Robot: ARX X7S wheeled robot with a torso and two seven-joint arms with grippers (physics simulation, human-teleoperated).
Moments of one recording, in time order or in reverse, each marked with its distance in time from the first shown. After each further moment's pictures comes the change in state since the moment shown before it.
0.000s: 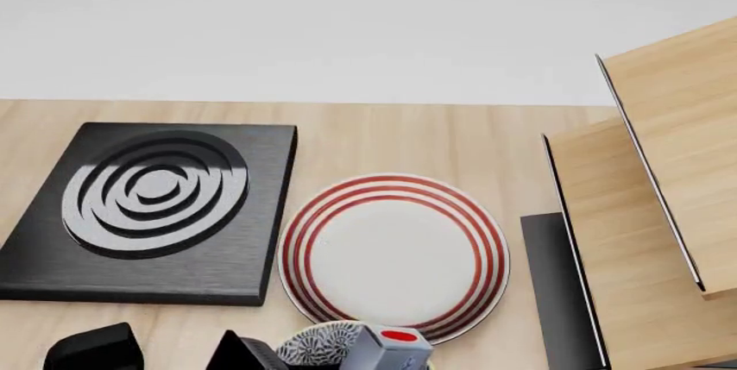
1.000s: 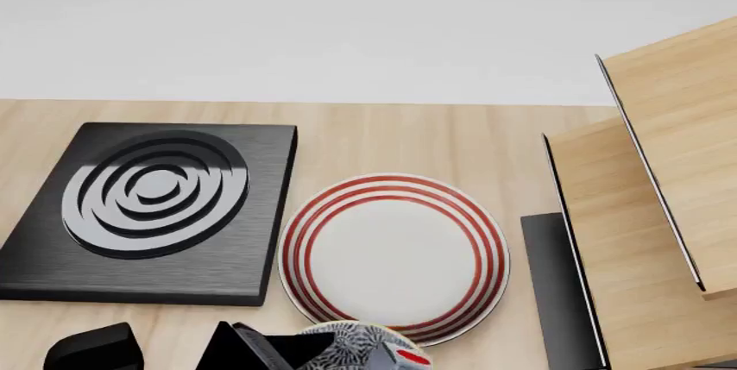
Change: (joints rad) left arm -0.015 -0.009 -0.002 0.008 -0.035 -0.008 -0.030; right arm 0.004 0.006 -0.005 -0.003 0.003 0.000 0.008
